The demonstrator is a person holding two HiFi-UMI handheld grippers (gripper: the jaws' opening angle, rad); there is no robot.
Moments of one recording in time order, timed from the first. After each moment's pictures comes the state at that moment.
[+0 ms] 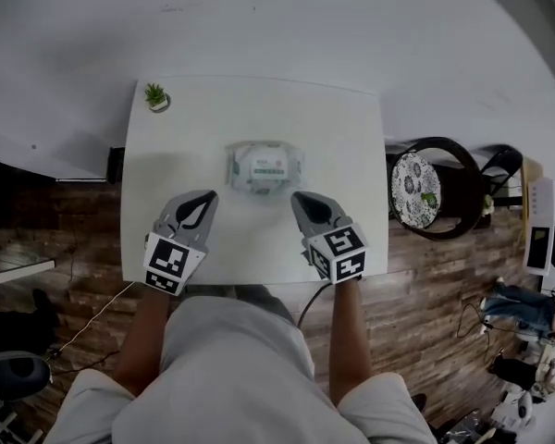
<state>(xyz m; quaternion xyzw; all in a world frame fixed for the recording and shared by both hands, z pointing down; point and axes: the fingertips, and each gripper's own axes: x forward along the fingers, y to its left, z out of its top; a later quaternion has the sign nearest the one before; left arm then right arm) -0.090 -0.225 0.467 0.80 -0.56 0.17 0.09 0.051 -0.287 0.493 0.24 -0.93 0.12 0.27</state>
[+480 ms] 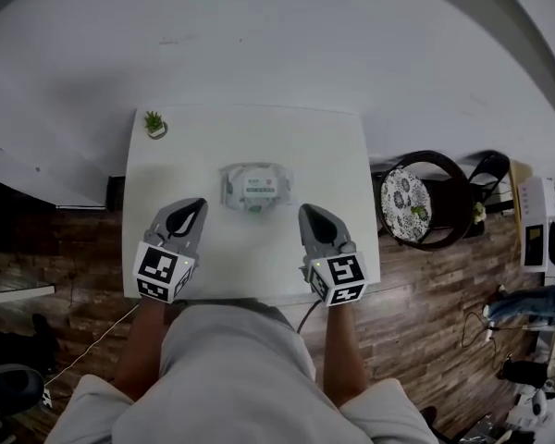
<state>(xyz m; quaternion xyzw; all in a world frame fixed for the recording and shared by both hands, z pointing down) -0.100 -0.221 0.419 0.80 -0.59 0.12 0.08 0.083 -0.284 0.424 0.34 -0.93 0.06 0.16</state>
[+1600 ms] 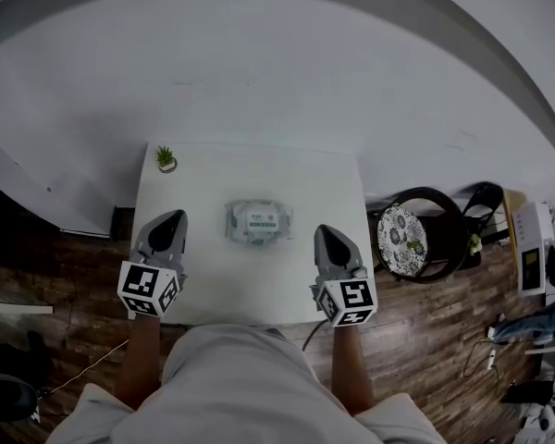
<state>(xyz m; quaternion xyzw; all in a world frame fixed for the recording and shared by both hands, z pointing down) -0.161 -0.211 0.357 0.74 -0.67 0.03 0.05 0.101 -0.298 0.361 0.39 -0.92 0.02 0.10</state>
